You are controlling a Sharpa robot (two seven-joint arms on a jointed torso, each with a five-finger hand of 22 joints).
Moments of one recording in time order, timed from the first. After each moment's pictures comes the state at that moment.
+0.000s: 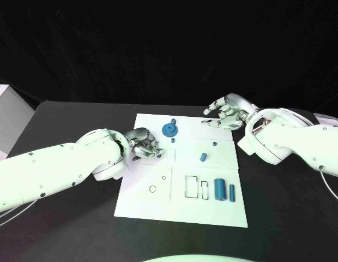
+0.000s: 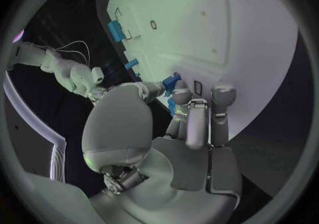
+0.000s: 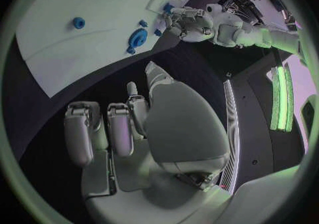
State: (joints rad) left arm 1.24 -0.73 -0.10 1.52 -1.05 -0.17 -0.36; left_hand 1.18 -0.21 0.79 0.31 0.06 0.75 0.08 0.86 0.74 1.15 0.00 1.21 0.84 1.47 -0.05 1.49 1.31 0.15 1.18 0.05 1.27 0.87; right arm 1.37 -0.88 -0.17 1.61 -0.99 -0.51 -0.18; right_hand 1.43 -0.14 0.13 0.29 0.20 0.86 0.16 0.19 0.38 1.40 0.08 1.32 1.31 1.47 0.00 1.52 1.31 0.01 1.46 0.10 1.50 1.31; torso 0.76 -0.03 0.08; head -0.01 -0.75
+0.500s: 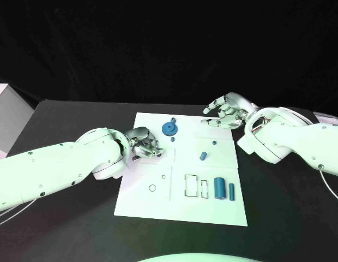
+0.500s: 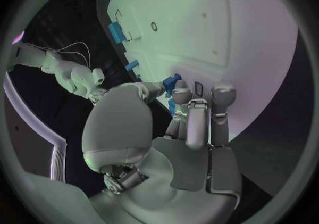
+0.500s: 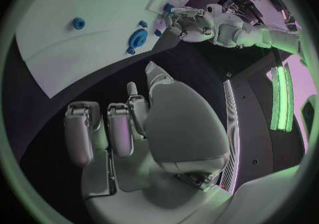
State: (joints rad) left arm 1.24 -0.73 -0.10 1.52 -1.05 -0.16 -0.36; left_hand 1.18 -0.21 0.79 0.31 0.06 0.75 0.08 0.85 0.74 1.15 0.00 1.20 0.83 1.47 -0.05 1.49 1.31 0.15 1.18 0.05 1.27 0.87; right arm 1.37 -0.88 -0.17 1.61 -0.99 -0.51 -0.18; right_hand 1.43 -0.14 0.13 0.29 0.20 0.86 0.16 0.19 0.38 1.40 0.08 1.32 1.31 1.47 0.00 1.52 1.31 0.01 1.46 0.10 1.50 1.31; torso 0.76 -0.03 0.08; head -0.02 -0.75
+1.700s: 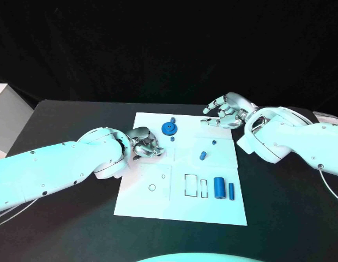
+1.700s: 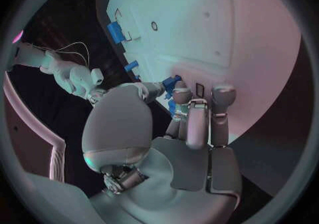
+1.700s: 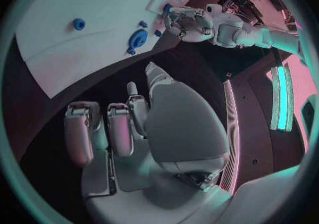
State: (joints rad) left arm 1.24 -0.72 -0.10 1.52 -1.05 -0.16 -0.37; left_hand 1.18 -0.21 0.79 0.31 0.05 0.75 0.08 0.85 0.82 1.14 0.01 1.19 0.82 1.47 -0.05 1.49 1.31 0.15 1.18 0.05 1.27 0.87; right arm 1.37 -0.88 -0.17 1.61 -0.99 -0.51 -0.18; right_hand 1.43 -0.14 0.13 0.29 0.21 0.86 0.16 0.19 0.38 1.40 0.08 1.32 1.31 1.47 0.00 1.52 1.31 0.01 1.46 0.10 1.50 1.31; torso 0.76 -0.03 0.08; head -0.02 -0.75
